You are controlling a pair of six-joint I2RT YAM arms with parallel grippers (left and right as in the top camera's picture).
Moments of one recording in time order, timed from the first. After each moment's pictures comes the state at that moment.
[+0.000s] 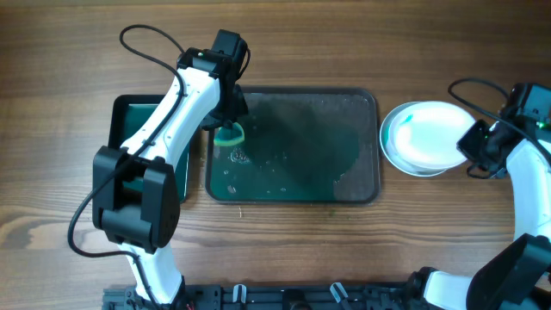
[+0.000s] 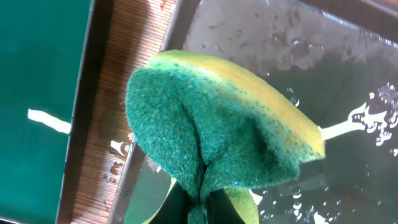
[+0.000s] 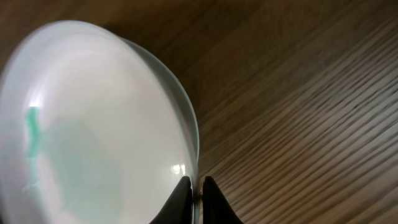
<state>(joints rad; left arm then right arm) -0.32 1.97 1.60 -1.10 -0.11 -0.64 -0.40 1.49 1.06 -0.84 0.03 0.34</state>
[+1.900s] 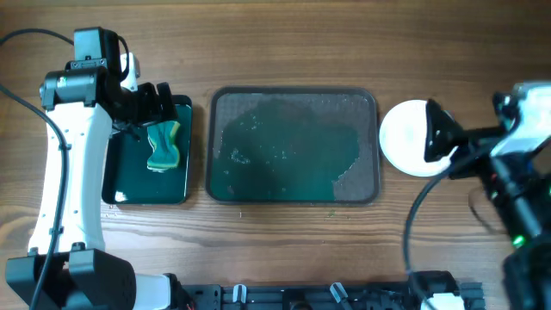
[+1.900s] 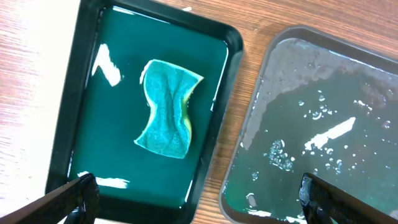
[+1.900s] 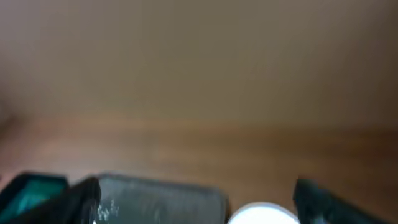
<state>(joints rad) 0.09 1.58 1.51 -1.18 0.05 -0.18 0.03 0.71 1.16 -0.66 -0.16 0.04</state>
